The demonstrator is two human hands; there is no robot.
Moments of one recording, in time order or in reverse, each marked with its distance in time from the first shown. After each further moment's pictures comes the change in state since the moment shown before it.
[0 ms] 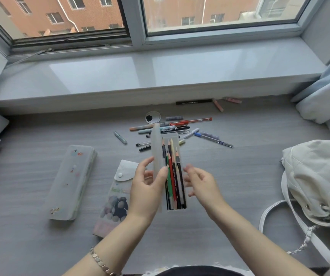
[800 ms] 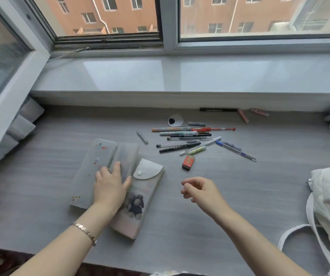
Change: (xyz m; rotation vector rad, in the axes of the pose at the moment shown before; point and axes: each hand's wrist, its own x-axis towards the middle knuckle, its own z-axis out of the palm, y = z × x) left_hand 0.051 -0.047 -0.109 1.249 0.222 -0.063; right_hand 0.006 -0.004 0.026 -0.195 -0.245 0.008
